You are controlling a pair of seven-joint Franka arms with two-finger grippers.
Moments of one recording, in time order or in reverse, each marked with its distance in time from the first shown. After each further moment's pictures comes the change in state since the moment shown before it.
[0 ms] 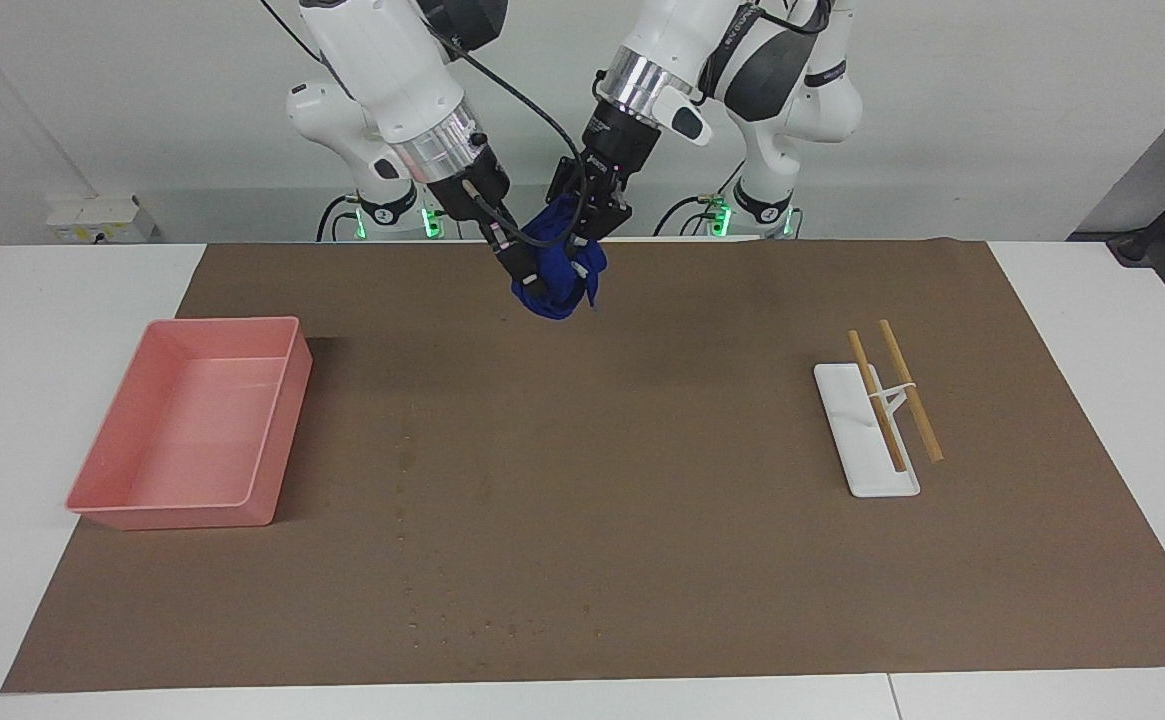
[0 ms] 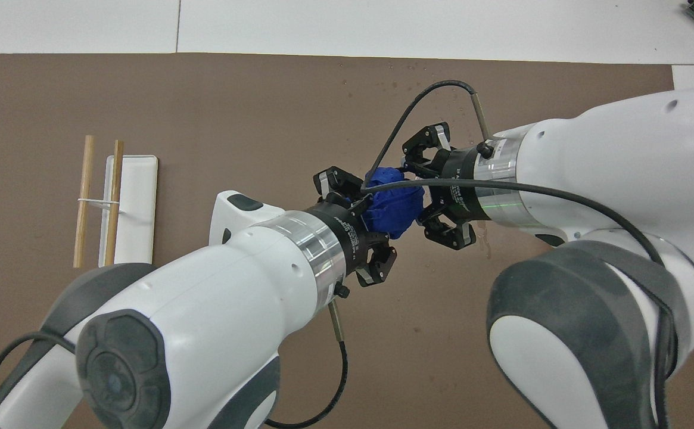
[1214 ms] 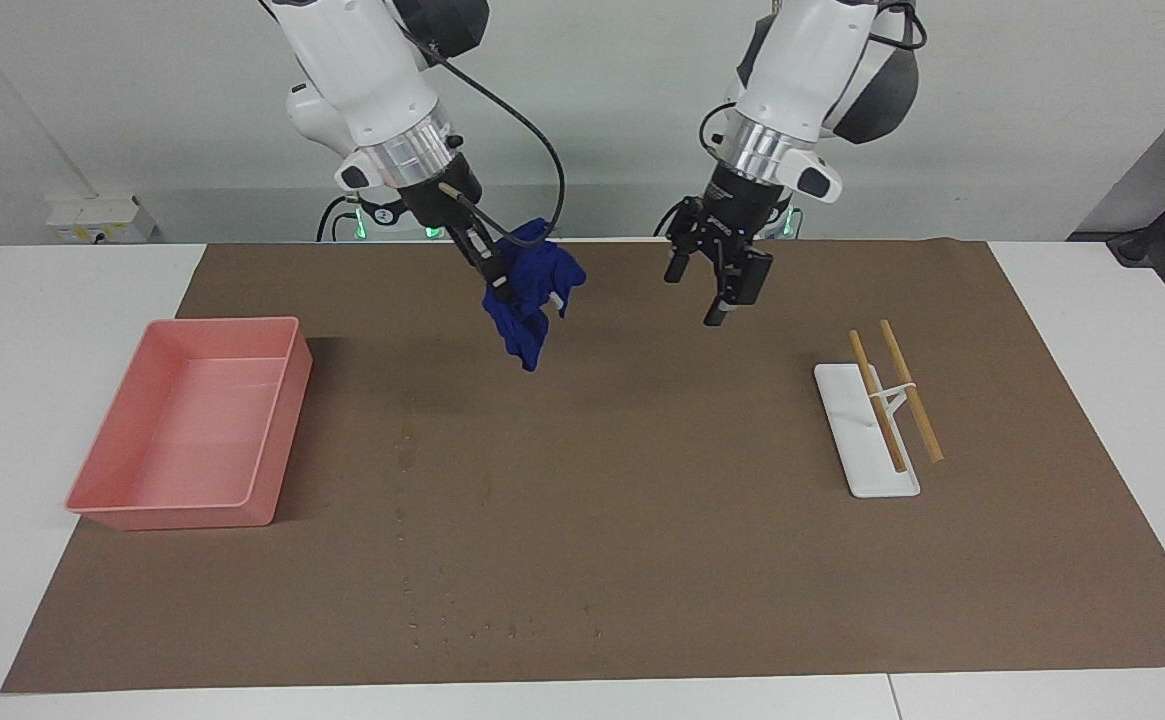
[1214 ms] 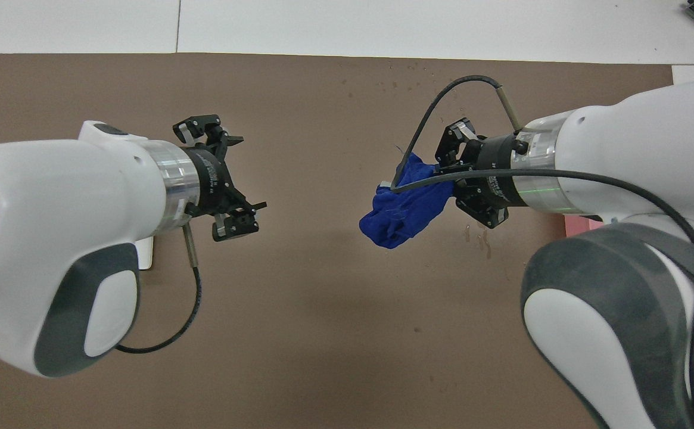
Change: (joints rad) left arm 0.288 -0.003 0.028 -0.001 0.012 -0.278 0.375; right arm -0.074 -0.001 -0.014 -0.013 -0.048 -0.009 -0.300
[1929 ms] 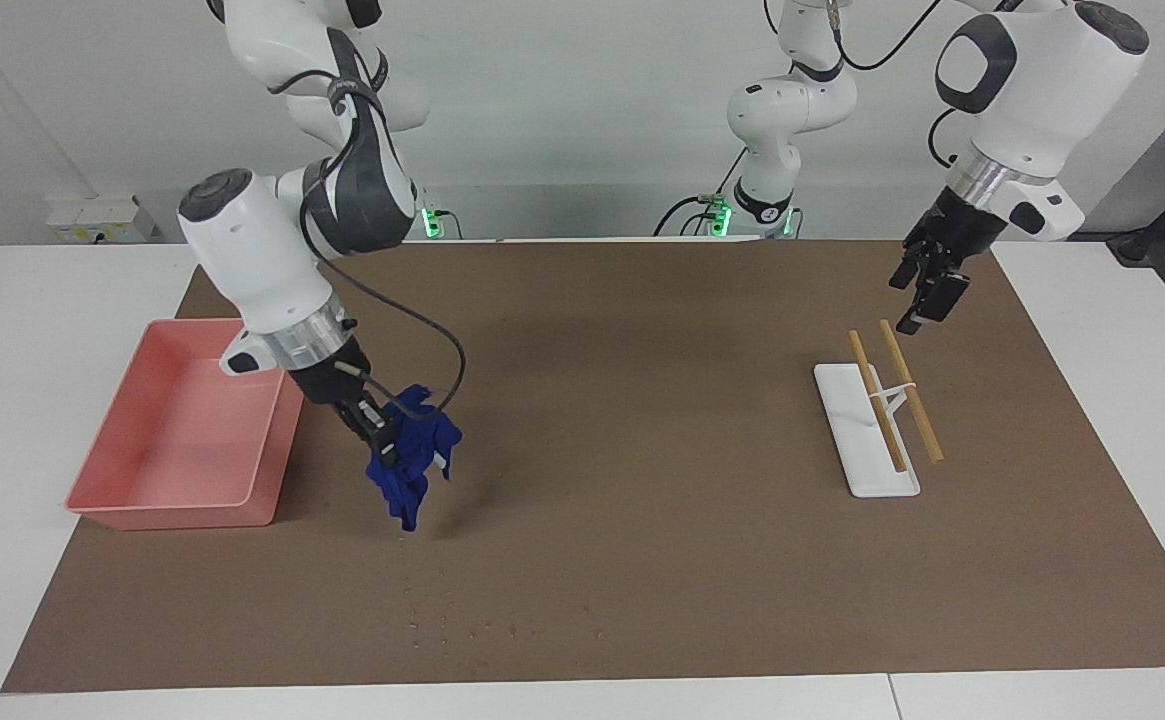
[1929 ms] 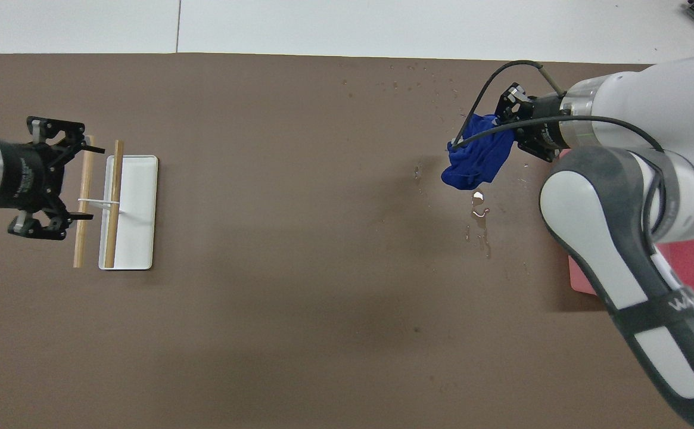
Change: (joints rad) left arm 0.409 -0.032 0.010 0.002 0.003 -0.299 1.062; right arm -0.165 0.348 -0.007 0.068 -0.069 0.351 -0.500
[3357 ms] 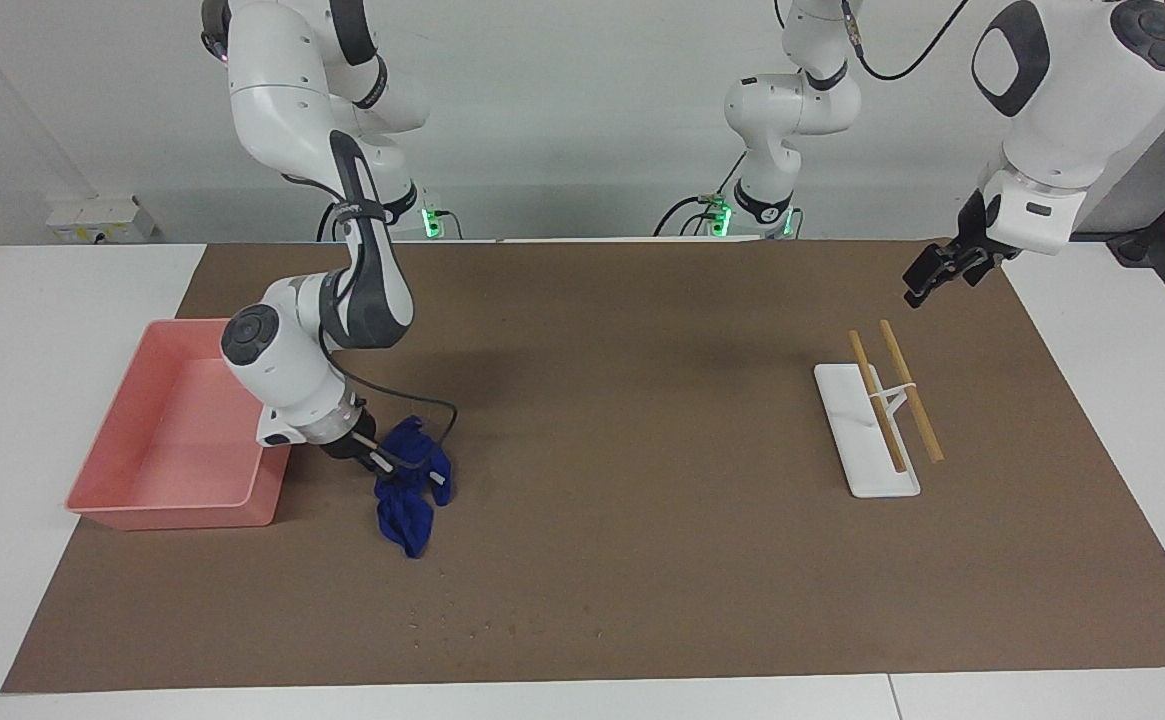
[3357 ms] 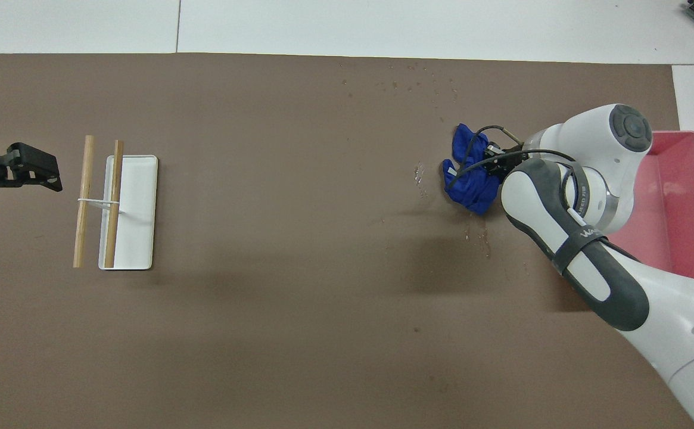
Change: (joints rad) left arm -0.305 0.138 0.276 0.246 0.219 -0.282 0.745; right arm -0.053 0.029 -0.012 -0.274 0.000 -0.039 -0.132
